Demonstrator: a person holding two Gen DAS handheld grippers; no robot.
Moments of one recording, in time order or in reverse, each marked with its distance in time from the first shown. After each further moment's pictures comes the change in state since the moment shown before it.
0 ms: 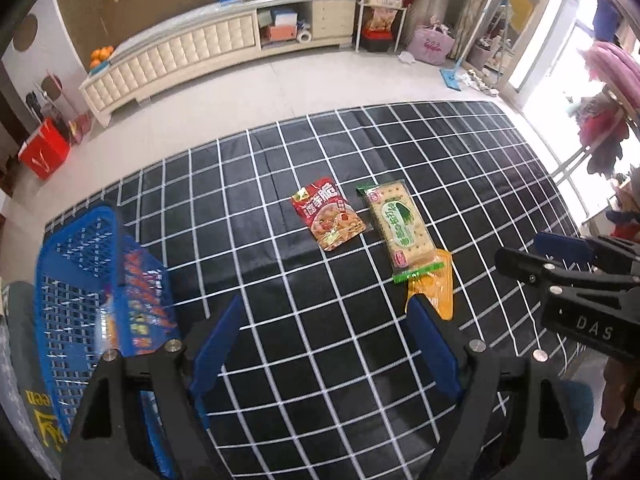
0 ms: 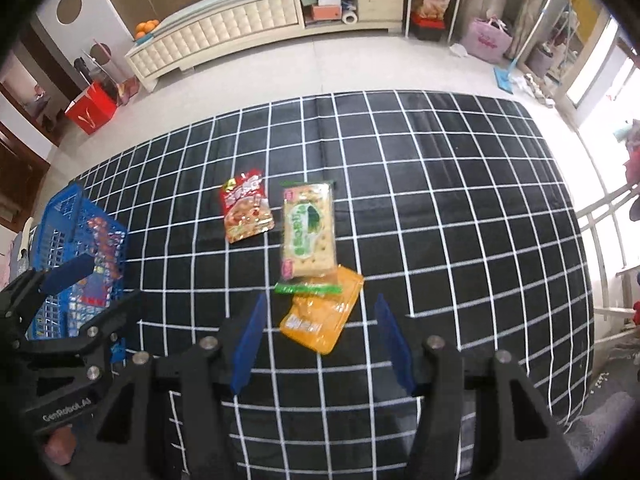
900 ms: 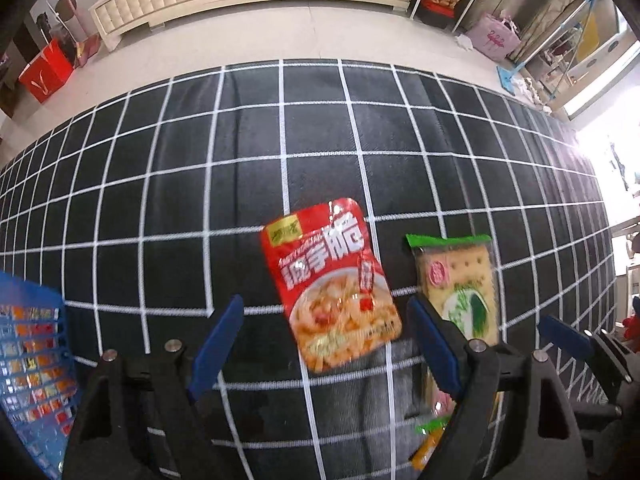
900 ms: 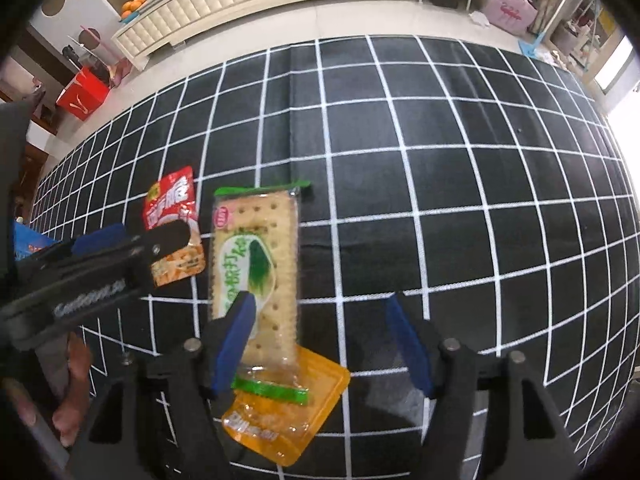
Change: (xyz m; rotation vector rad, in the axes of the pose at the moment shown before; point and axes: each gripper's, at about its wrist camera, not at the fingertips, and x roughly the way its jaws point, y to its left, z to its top) left arm 0.167 0.010 0.075 -0.210 0.150 -0.001; right arm 0.118 -0.043 0.041 0.008 0.107 0.046
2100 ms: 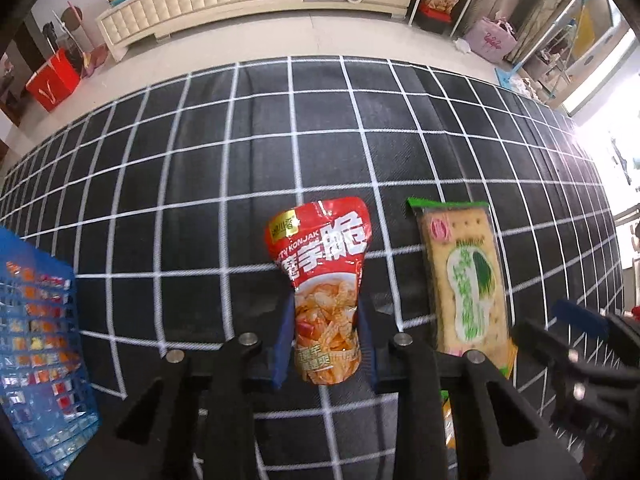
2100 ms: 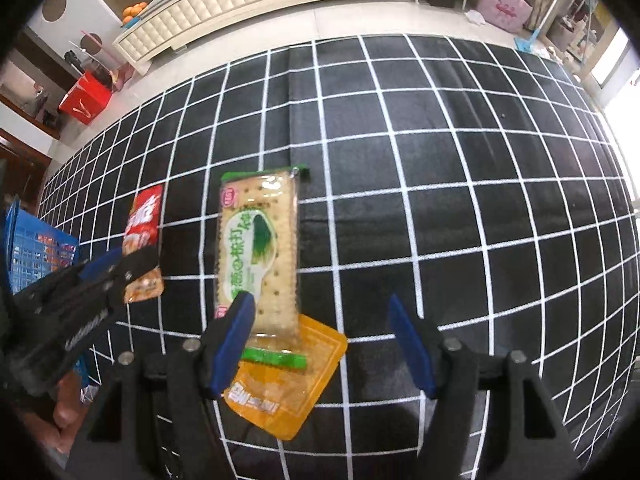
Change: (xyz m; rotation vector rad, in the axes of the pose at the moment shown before) left arm -0.027 0.001 -0.048 0.026 -0.056 0.019; right arm -0.034 -0.012 -0.031 0.007 -0.010 0.008
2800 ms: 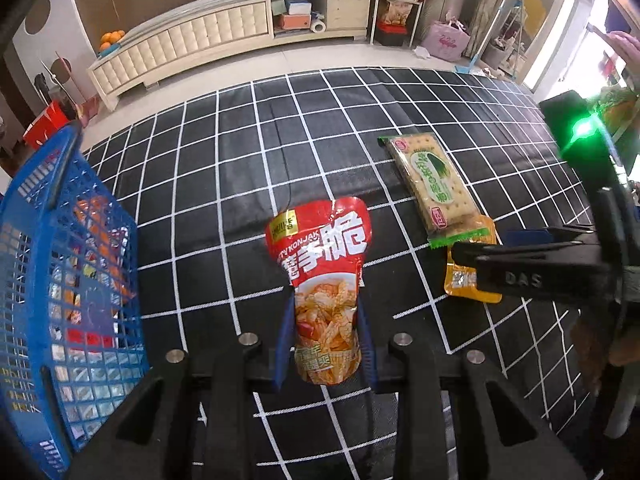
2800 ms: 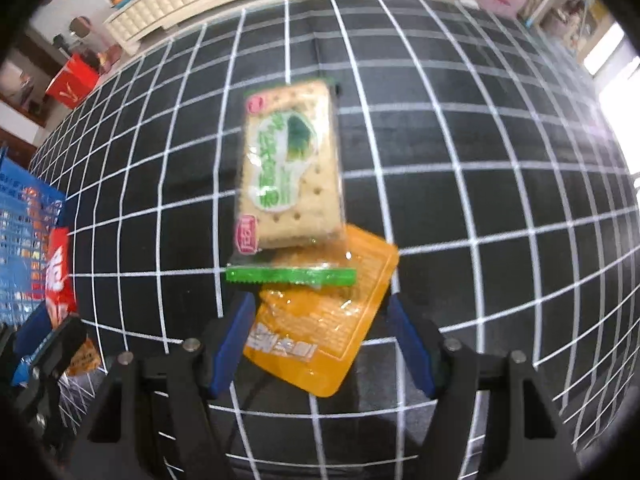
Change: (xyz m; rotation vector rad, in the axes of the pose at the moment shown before) left arm -0.072 0.030 -0.111 0.165 -0.132 -0.003; right arm 0.023 0.025 -0.051 0.029 0.070 -0.057
